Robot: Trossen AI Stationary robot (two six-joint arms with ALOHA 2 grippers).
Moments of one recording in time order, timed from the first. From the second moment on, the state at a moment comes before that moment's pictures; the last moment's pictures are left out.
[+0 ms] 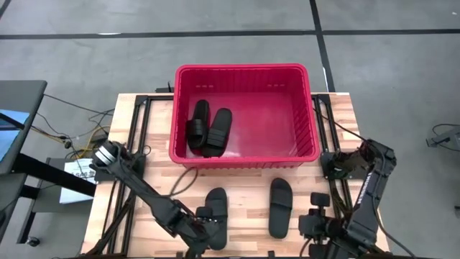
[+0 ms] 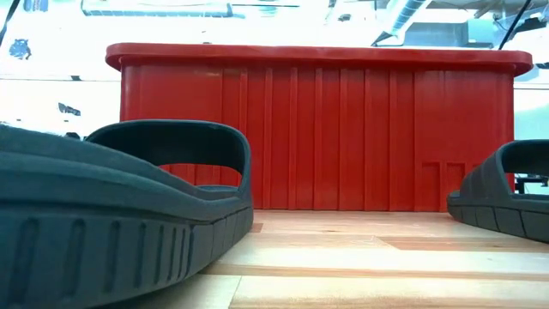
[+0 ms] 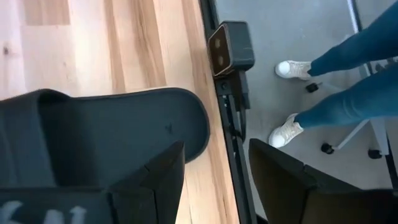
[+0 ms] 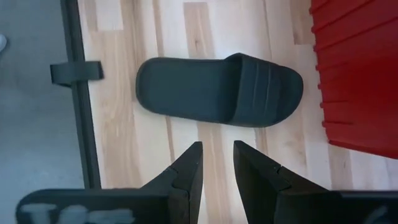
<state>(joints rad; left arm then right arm) -0.69 1.88 1.50 -0.58 -0.02 -0.57 1.06 1.79 1.74 -1.54 0.36 1.10</state>
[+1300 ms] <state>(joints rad) -0.69 2.12 1.58 -0.62 -0.03 -0.58 1.15 1.79 1.73 -1.57 0.36 1.04</state>
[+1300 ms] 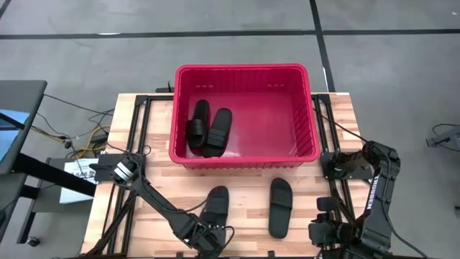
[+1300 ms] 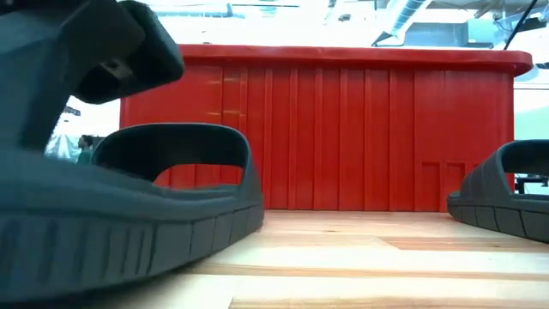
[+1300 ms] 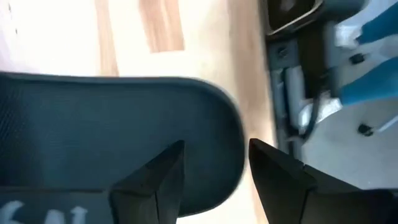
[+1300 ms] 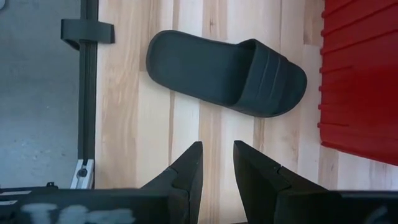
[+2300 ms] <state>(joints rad) -0.71 2.21 1.58 -0.60 -0.11 -0.69 1.14 1.79 1.73 -1.57 0.37 1.04</state>
